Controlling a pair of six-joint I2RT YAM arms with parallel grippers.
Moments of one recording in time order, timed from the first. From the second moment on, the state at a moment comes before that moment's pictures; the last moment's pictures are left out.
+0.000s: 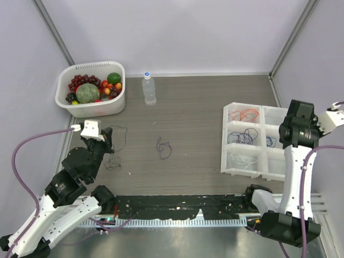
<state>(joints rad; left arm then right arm) -0.76 0.40 0.80 -0.46 -0.61 -0.07 -0.30 0.94 1.19 -0.93 0.89 0.64</state>
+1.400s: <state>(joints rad) -0.77 0.52 0.83 -0.48 -0.60 -0.11 -0.33 0.92 0.94 -1.20 0.93 1.03</state>
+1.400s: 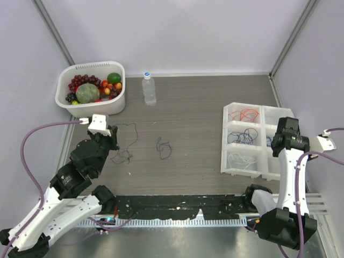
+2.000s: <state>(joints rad) -0.77 0.52 0.83 -0.47 -0.61 -0.14 -0.33 0.90 0.99 -1.06 0.75 0.78</state>
